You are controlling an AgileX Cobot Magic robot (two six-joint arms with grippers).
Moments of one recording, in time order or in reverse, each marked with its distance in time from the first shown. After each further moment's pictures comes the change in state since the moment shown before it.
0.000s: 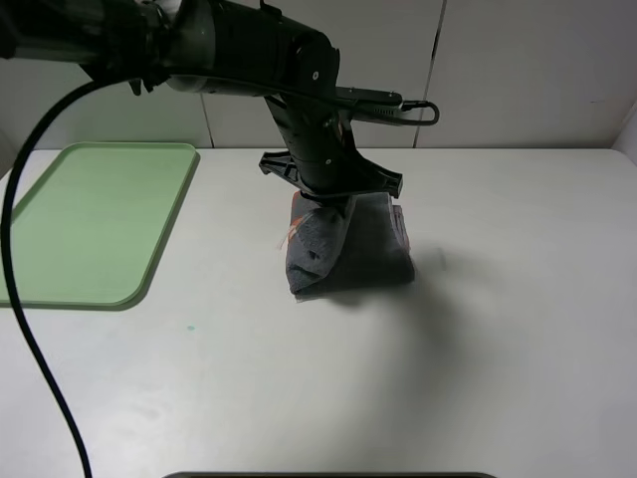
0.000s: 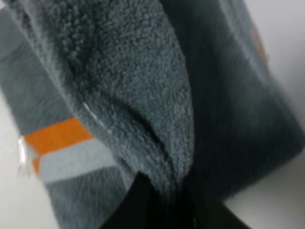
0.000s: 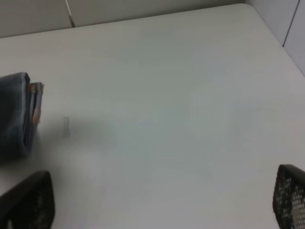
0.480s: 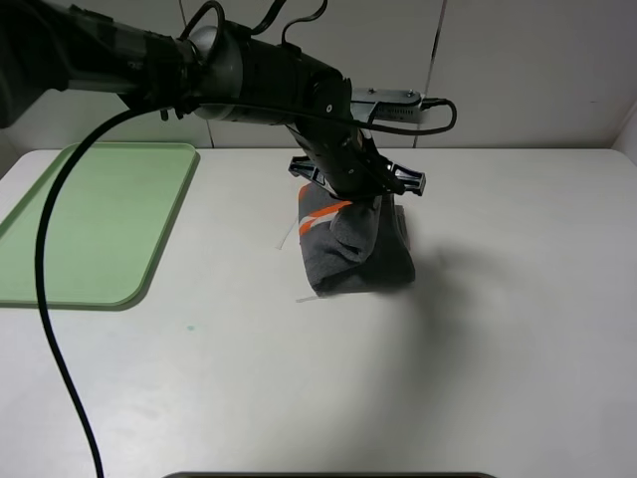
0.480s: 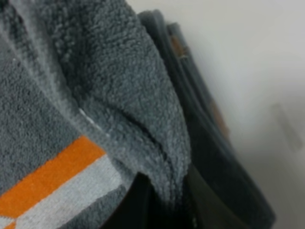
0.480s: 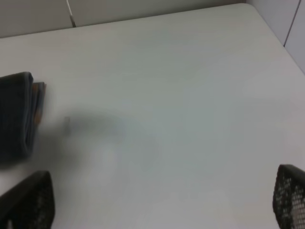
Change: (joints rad) left arm -0.017 0.051 -0.002 -0.003 -0.212 0.002; right arm 0.000 0.000 0.000 0.002 0.000 0.000
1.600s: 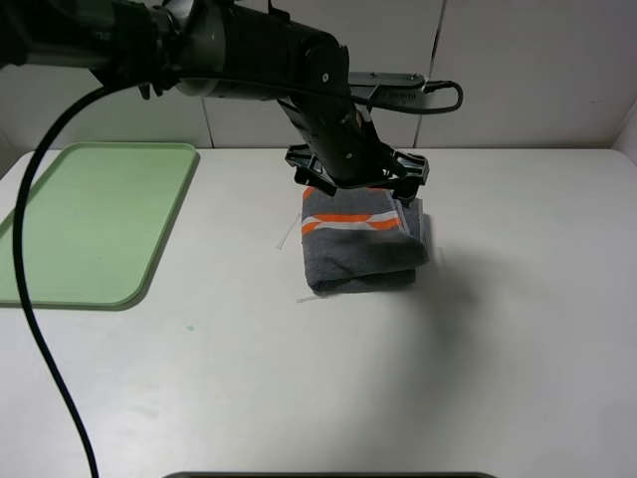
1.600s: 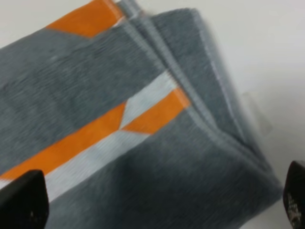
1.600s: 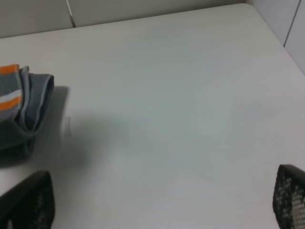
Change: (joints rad) left arm 0.017 -0.059 -0.007 -0.051 0.125 0.050; right arm 0.000 0.000 0.000 0.000 0.000 0.000
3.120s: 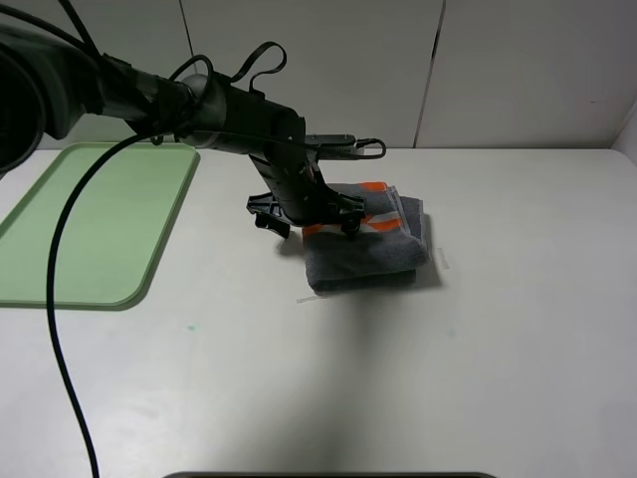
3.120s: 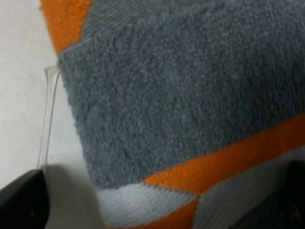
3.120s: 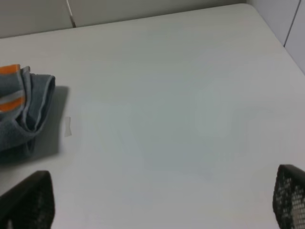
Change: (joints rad) left arm 0.118 0.176 0.053 -0.031 -0.094 -0.062; right arm 0.000 0.000 0.000 0.000 0.000 0.000
